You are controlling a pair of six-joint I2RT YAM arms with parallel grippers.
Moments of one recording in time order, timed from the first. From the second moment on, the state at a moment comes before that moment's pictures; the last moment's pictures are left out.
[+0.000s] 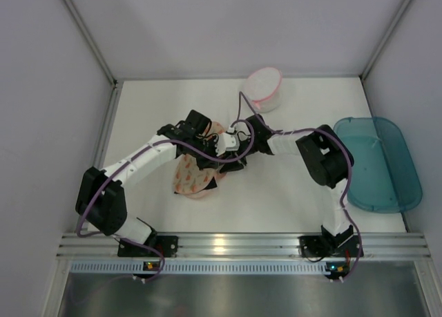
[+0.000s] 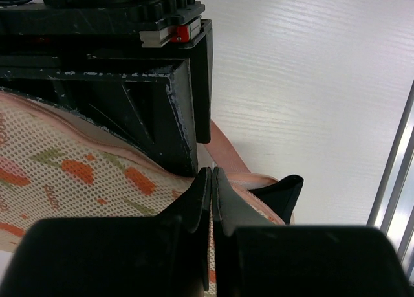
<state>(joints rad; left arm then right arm) -0.59 1.50 1.15 -0.72 0.50 0.66 0.59 2.07 1.19 0.04 -1.05 1.02</state>
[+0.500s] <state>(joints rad) -0.59 1.50 1.12 -0.72 0.51 0.70 0.53 2.00 1.13 0.05 -1.05 1.00</state>
